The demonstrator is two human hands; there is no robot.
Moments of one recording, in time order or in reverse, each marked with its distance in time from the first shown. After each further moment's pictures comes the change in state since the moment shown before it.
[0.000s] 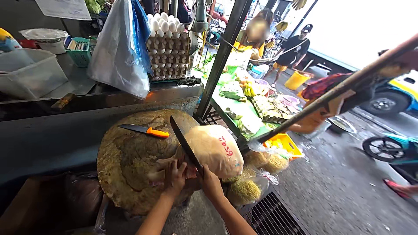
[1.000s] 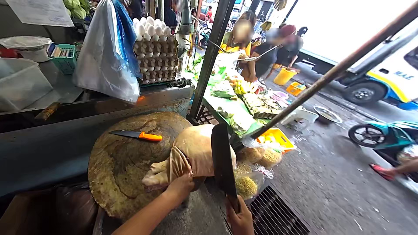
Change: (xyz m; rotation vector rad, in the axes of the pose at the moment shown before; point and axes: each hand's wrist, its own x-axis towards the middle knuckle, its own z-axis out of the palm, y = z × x) left_hand 0.036 0.047 -0.042 -0.062 -1.100 0.225; right_hand -0.107 0.097 0.015 0.708 0.507 0.044
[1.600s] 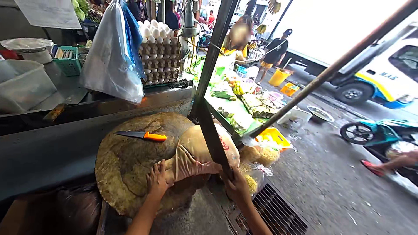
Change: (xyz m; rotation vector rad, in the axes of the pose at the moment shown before) left_hand -0.041 -0.078 0.014 -0.005 0.267 -0.806; right_hand 0.051 -0.072 0.025 -0.348 -0.056 -0.220
